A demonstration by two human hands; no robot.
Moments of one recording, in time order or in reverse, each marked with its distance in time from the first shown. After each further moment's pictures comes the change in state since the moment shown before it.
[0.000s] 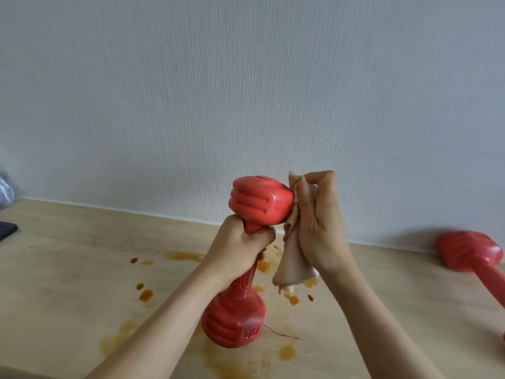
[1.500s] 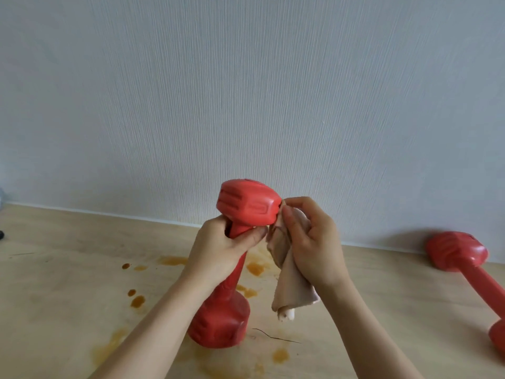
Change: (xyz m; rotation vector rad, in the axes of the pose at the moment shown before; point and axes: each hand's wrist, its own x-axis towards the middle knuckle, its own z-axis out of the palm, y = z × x) left_hand -0.002 0.000 -0.013 0.202 0.138 0.110; right_hand -0.018 0.006 -0.007 -0.024 -0.044 0.249
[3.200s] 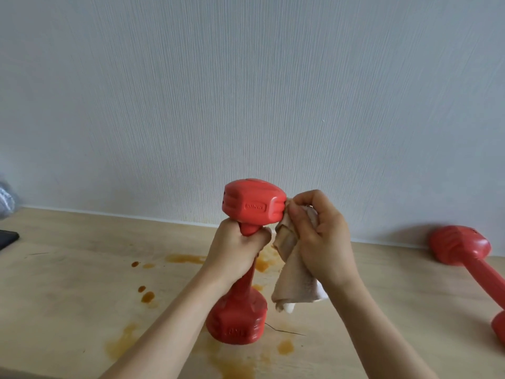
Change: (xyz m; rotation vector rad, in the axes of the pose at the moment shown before) left_hand -0.005 0.004 0.013 -0.121 -0.068 -0.038; right_hand -0.005 -0.012 -0.006 -0.072 0.088 -0.076
